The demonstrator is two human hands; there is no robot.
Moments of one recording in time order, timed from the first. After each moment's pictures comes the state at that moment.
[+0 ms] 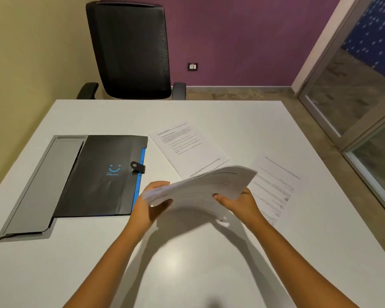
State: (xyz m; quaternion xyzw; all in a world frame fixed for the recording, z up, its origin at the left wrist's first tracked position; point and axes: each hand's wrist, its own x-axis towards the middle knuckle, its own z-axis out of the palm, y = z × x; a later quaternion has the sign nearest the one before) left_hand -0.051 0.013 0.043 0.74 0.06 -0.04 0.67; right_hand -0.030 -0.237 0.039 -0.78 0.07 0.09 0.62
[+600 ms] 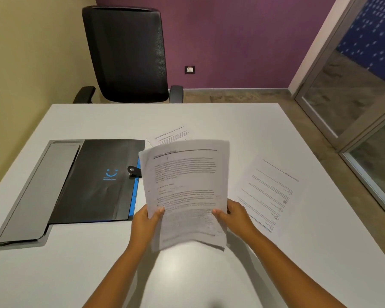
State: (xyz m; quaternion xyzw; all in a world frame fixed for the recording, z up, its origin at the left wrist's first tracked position) left_hand -0.057 0.005 0.000 0.77 0.18 -0.04 0.62; right_hand -0.034 -0.239 -0.002 -0.86 0.06 0.16 0.48
